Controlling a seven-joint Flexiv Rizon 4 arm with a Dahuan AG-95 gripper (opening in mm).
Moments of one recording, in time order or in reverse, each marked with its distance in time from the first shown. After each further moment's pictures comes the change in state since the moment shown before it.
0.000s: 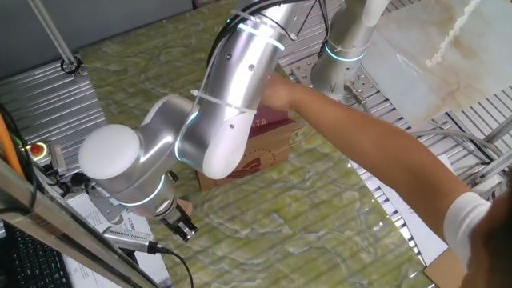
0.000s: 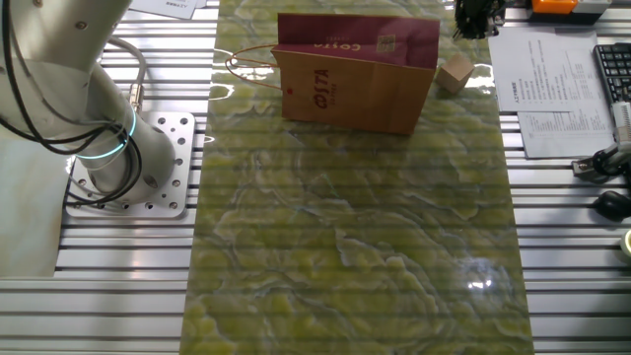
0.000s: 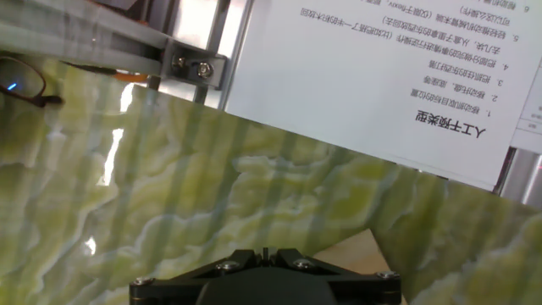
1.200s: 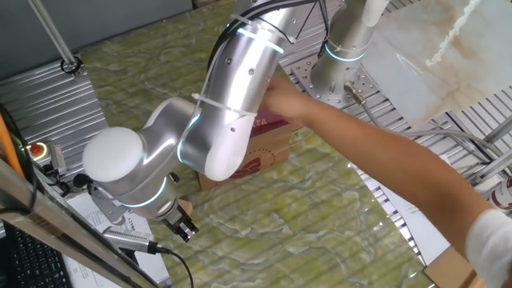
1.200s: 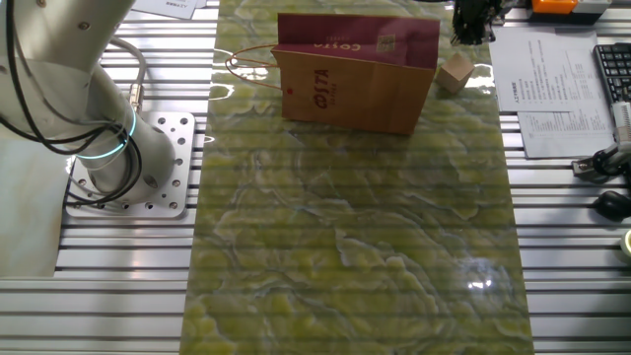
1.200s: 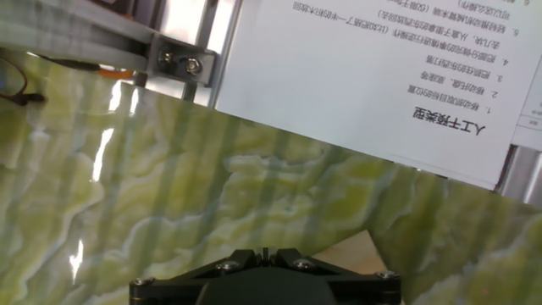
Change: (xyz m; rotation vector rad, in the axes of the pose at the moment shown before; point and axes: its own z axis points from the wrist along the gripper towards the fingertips) arm 0.001 -0.005 0.014 0.005 0.010 0.017
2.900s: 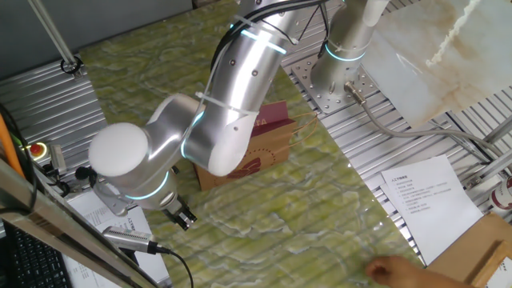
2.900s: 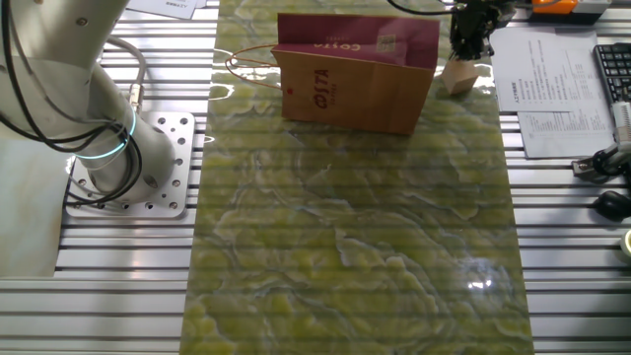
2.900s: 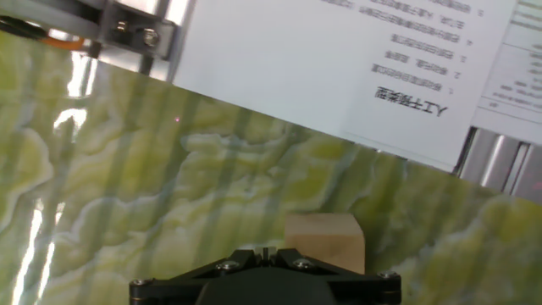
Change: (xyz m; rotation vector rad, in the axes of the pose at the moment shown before) arm 0.017 -0.033 0.000 0.064 -0.012 -0.035
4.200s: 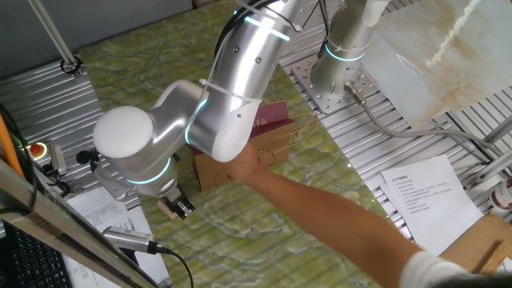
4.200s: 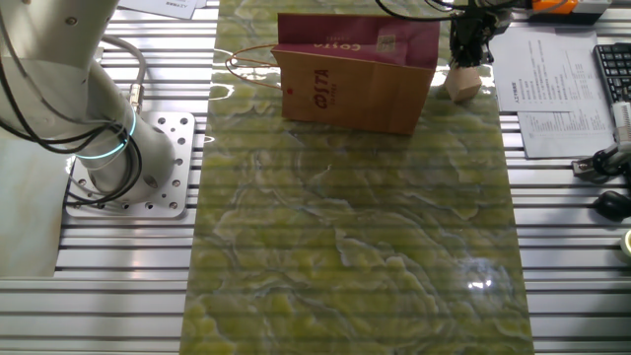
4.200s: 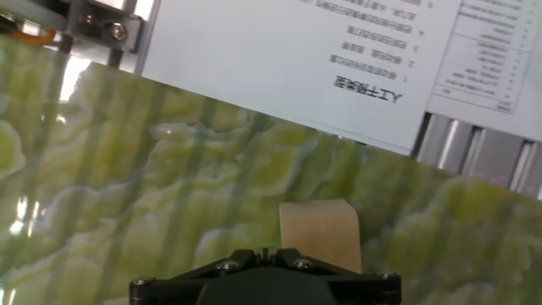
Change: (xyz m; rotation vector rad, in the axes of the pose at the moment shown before) arm 0.011 -0.021 -0.008 0.018 -0.024 0.016
